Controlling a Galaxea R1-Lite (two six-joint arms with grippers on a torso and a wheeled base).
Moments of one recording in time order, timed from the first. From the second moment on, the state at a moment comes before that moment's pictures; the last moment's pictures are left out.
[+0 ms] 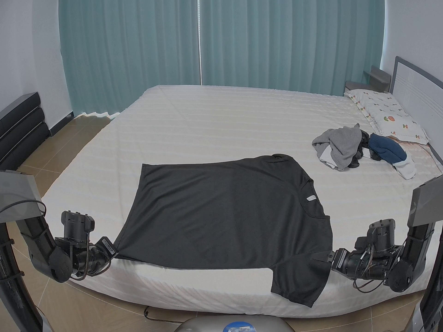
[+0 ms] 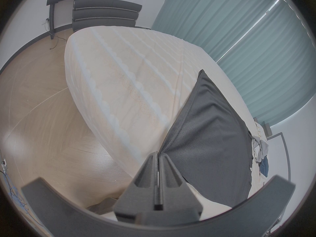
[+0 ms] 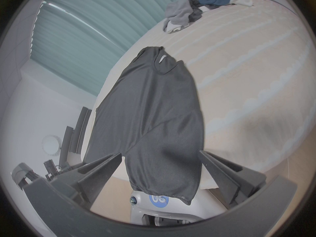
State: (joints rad) left arm -0.05 2.06 -0.33 -0.89 0.03 -0.83; right arm 0.24 2.18 -0.14 -1.33 0.22 0.71
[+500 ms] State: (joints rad) left arm -0.05 2.07 -0.33 -0.89 0.02 -0.83; right arm 0.27 2.33 -0.03 -1.56 0.22 0.69
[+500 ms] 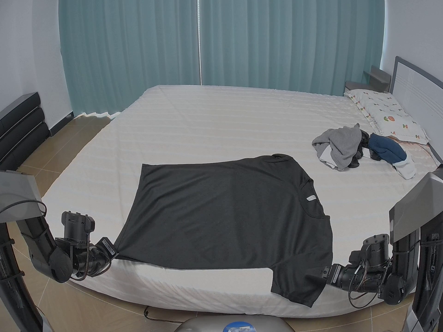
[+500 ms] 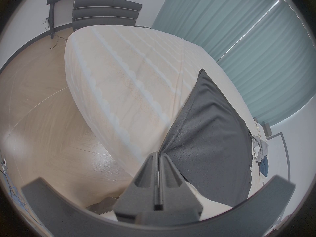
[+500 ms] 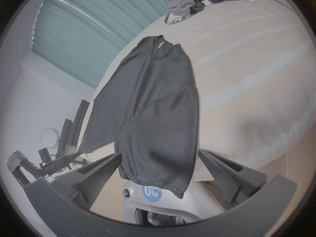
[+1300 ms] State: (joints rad) left arm -0.05 2.07 -0.33 -0.90 0.02 -0.83; right arm 0.25 2.33 -0.02 -1.55 0.17 0.69
